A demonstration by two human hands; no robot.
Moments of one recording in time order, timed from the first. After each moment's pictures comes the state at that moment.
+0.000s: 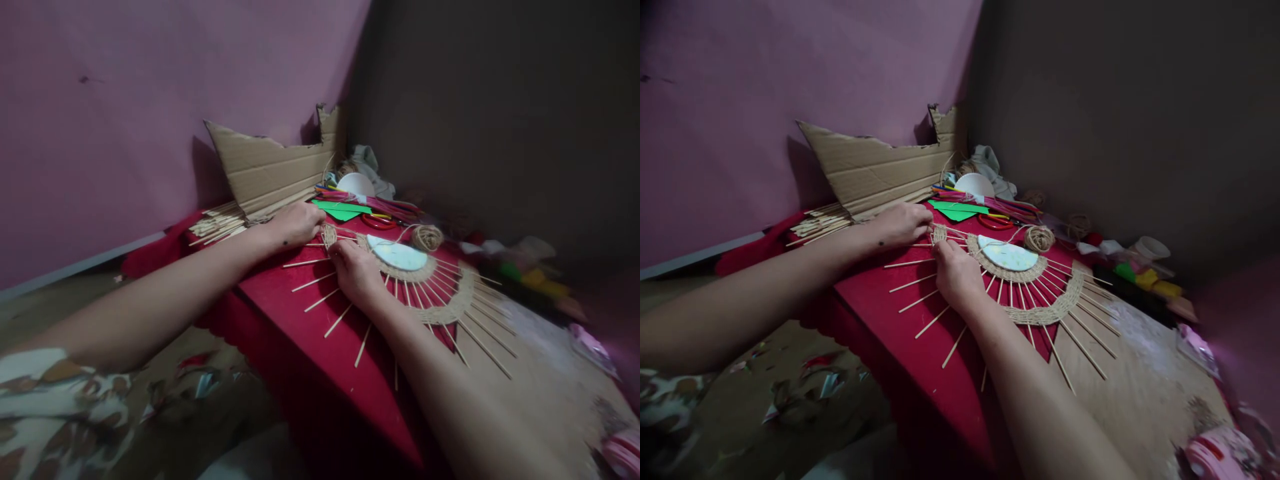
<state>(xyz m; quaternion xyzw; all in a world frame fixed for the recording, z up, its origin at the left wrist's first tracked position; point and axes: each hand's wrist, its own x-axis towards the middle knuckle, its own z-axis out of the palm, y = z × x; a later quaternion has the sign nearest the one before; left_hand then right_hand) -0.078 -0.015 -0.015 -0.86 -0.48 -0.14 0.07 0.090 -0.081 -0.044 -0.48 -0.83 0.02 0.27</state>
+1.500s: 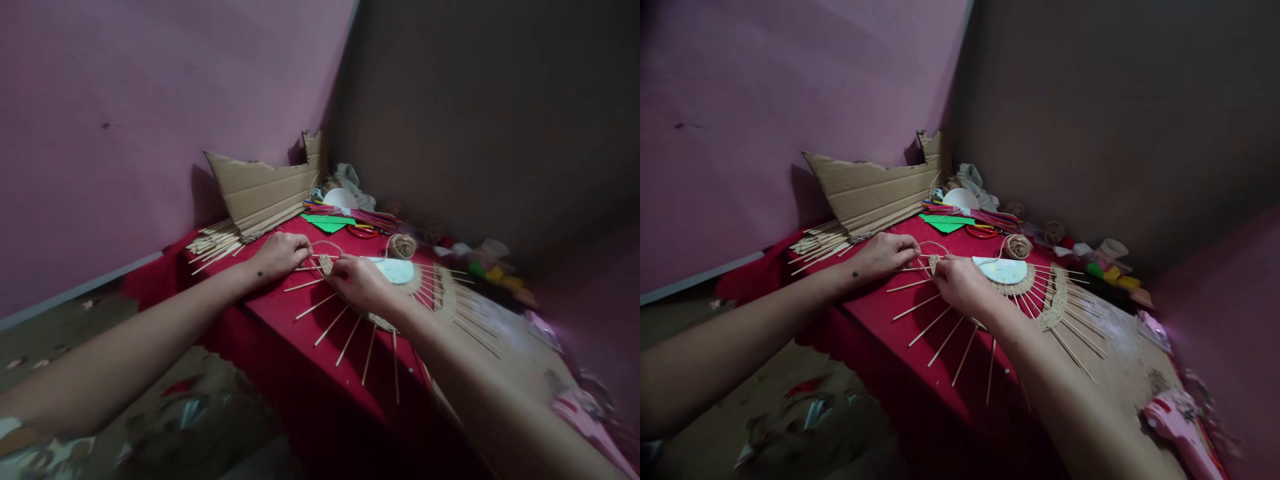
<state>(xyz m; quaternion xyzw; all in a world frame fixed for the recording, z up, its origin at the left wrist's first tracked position) -0.089 -0.049 -0.028 -0.83 -0.47 -0.29 -0.14 0.106 -0.102 -0.006 -0.46 -0.87 0.06 0.17</state>
